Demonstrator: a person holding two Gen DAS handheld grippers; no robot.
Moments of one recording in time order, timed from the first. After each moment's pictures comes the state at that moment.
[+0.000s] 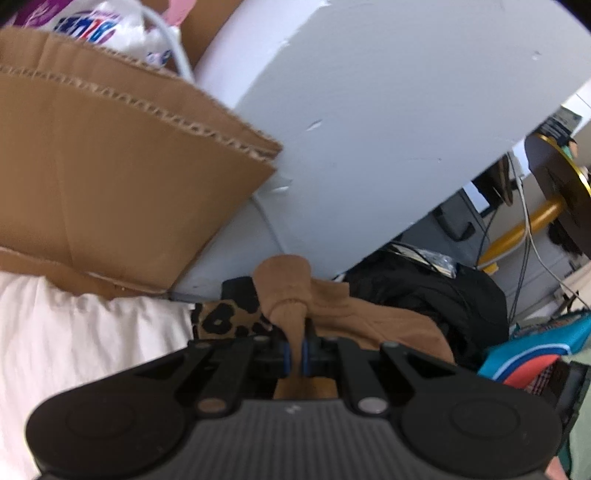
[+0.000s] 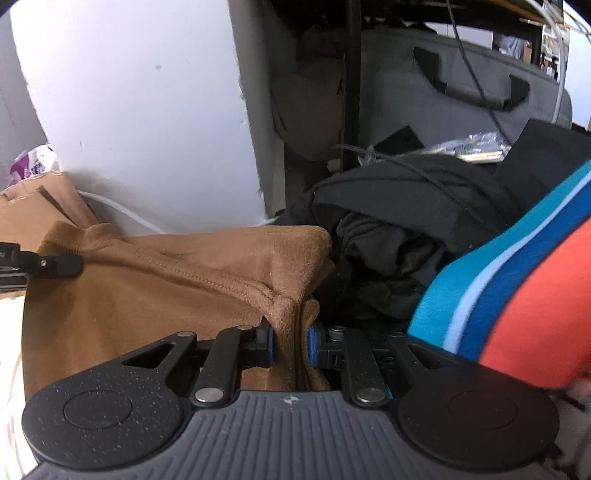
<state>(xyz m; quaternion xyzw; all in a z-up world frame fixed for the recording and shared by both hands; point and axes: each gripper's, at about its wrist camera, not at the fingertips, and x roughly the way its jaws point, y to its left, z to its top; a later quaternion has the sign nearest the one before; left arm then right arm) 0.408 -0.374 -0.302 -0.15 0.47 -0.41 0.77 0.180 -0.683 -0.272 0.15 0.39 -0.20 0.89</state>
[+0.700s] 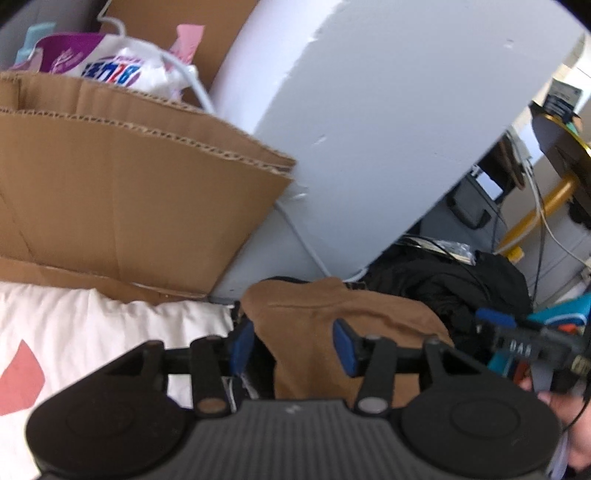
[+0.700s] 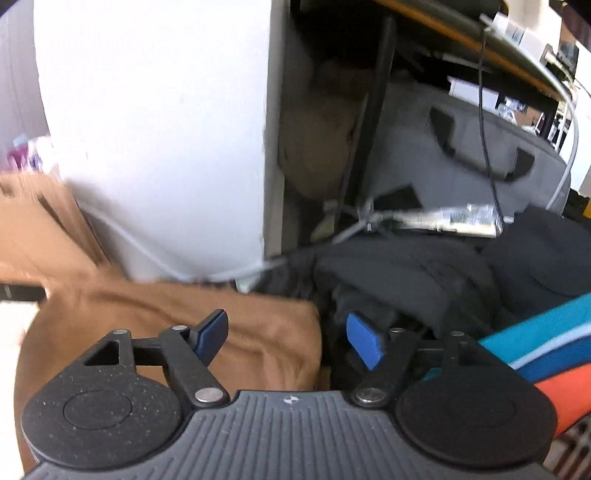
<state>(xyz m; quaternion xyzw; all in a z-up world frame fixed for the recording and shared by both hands) 0.386 -0.350 -0.278 -0.09 0.45 -0.38 0.80 0.205 -0.677 -0.234 0.06 0.37 -0.21 0.90</state>
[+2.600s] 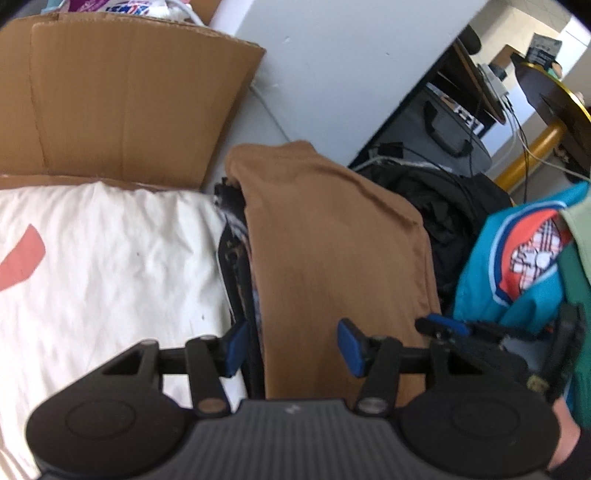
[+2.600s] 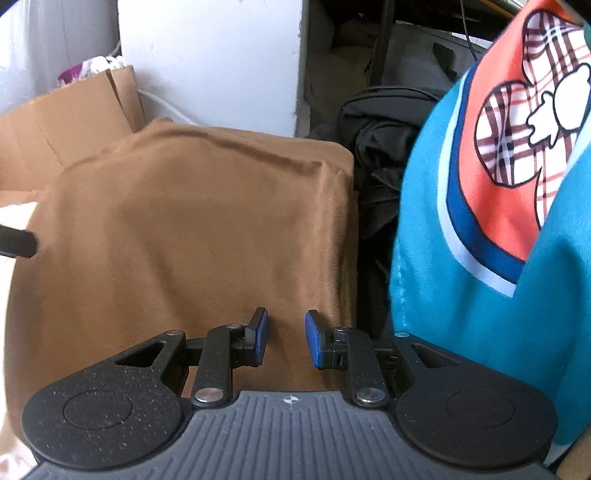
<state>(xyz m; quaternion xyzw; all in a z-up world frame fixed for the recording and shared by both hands) 0.283 -0.317 -0.306 -0.06 0.48 -0.39 0.78 0.093 -0.617 -0.325 0.07 0.40 -0.18 0.90</state>
